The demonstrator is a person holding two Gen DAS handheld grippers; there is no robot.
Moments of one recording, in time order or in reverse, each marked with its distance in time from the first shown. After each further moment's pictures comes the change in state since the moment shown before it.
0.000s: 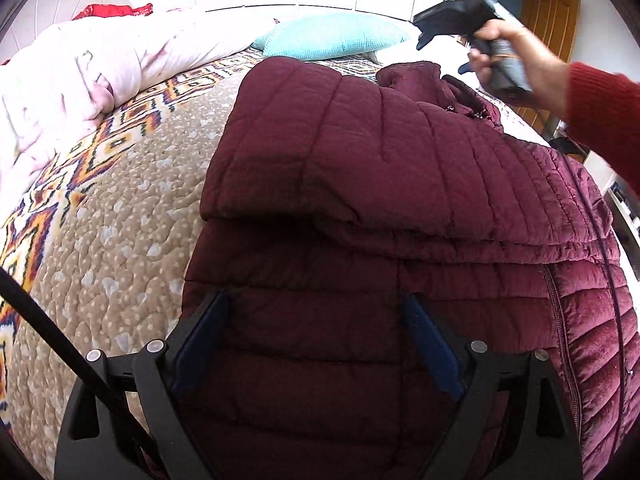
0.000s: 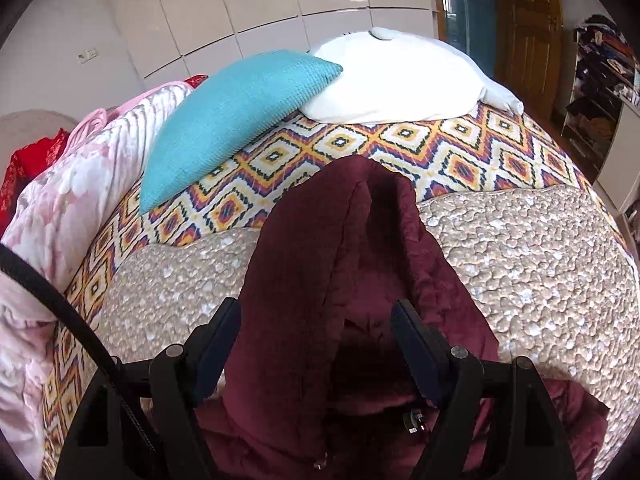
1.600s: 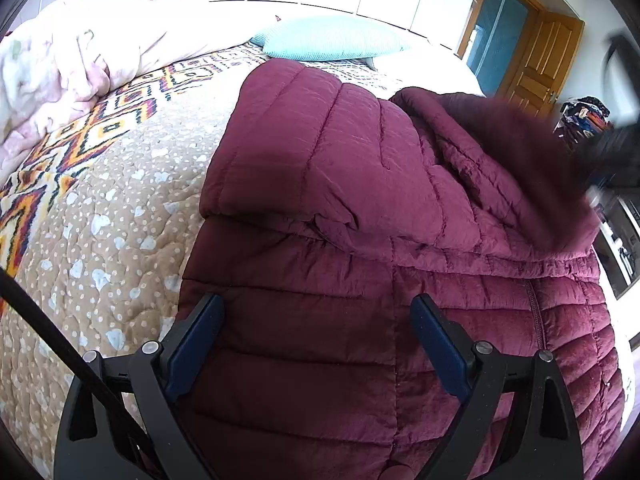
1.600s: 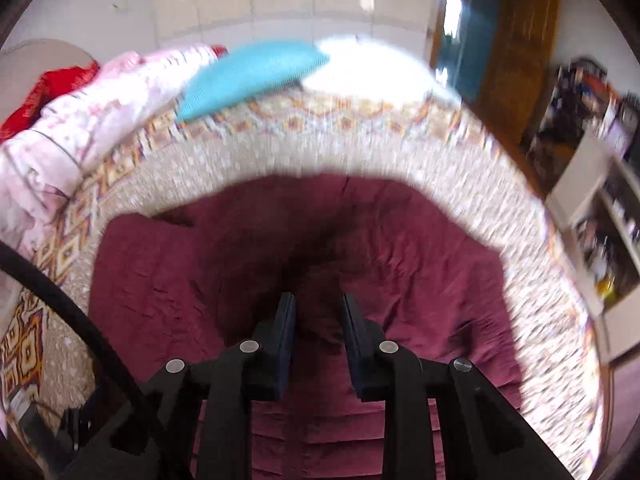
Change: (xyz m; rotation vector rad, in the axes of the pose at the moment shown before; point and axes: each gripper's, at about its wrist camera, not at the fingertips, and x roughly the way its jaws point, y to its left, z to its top) left arm -0.001 0.020 0.003 -0.064 0.000 -0.089; right arm -0.156 -0.008 -0.210 -0.139 0.133 -0.108
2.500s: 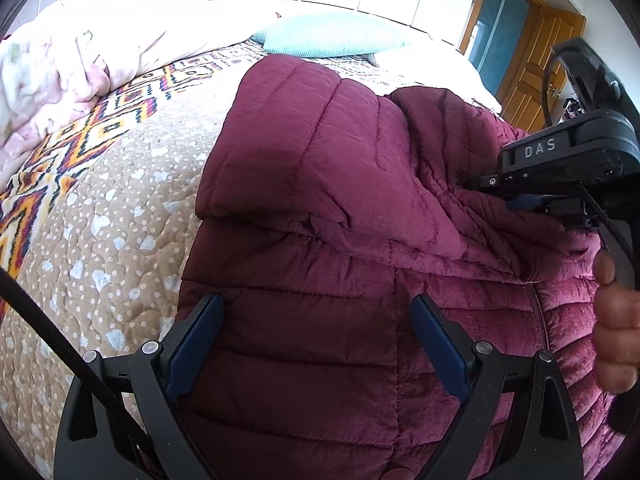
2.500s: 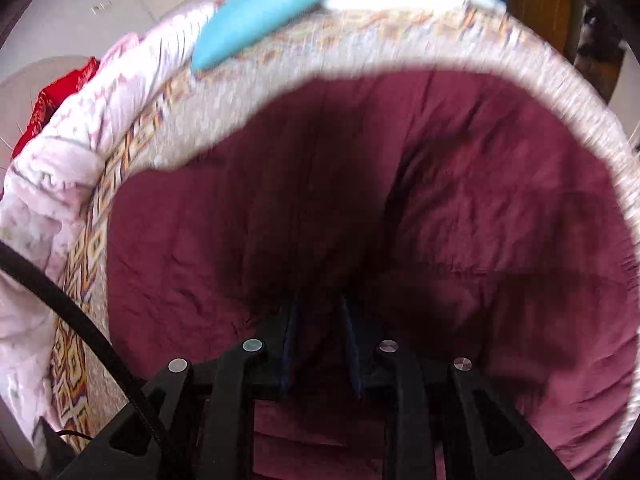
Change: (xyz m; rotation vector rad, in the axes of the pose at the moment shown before) left arm 0.003 0.001 0.001 0.012 0.013 0.018; right arm 0.050 0.022 -0.007 0.081 0.086 0.189
